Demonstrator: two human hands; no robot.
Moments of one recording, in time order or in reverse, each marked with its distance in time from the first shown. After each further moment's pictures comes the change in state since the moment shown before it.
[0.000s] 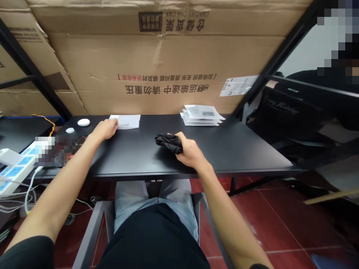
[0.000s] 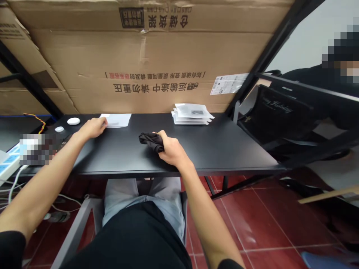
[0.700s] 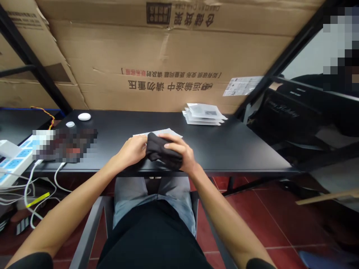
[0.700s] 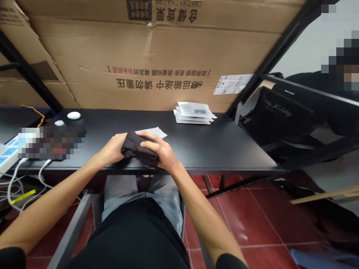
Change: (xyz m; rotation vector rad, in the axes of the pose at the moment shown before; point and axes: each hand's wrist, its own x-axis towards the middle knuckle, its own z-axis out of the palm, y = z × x) left_hand -0.112 0.142 -0.024 -0.494 0.057 0.374; right_hand 0.004 -0.028 0.036 0.394 0.136 -0.320
